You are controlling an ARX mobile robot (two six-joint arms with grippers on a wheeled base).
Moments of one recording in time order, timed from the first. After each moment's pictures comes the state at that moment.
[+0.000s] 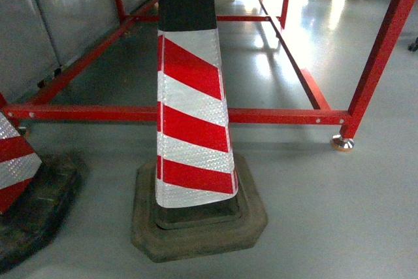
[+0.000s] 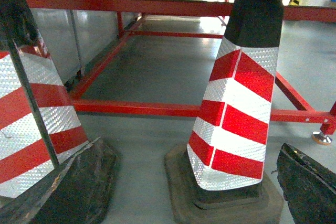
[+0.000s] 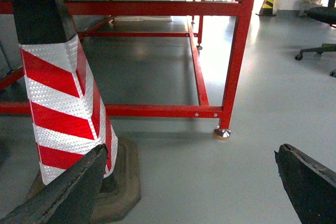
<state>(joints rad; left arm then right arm) 0.00 0.01 0.01 0.00 0.00 -0.01 0.00 0.01 0.01 -0.01 0.00 0.00</state>
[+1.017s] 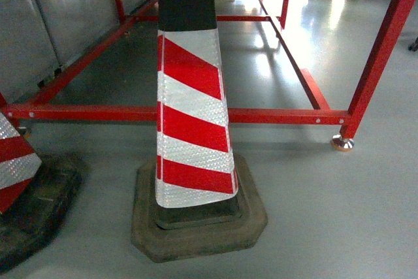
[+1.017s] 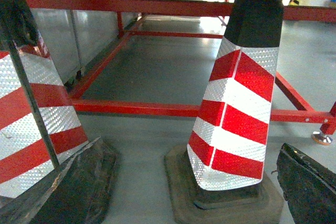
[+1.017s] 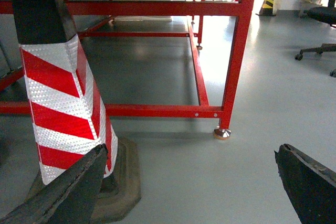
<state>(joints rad) 0.00 0.01 0.01 0.00 0.00 -0.01 0.00 0.01 0.01 -0.01 0.00 0.00</state>
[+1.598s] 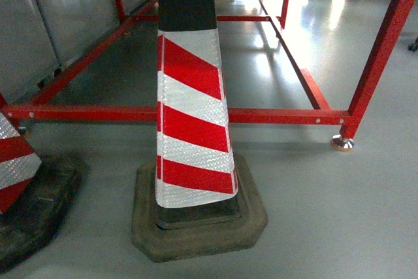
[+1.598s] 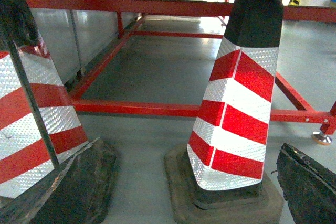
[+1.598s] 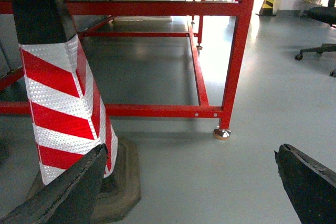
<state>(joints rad) 0.00 0.01 0.01 0.00 0.00 -0.01 0.00 0.01 0.01 -0.01 0.00 0.00</state>
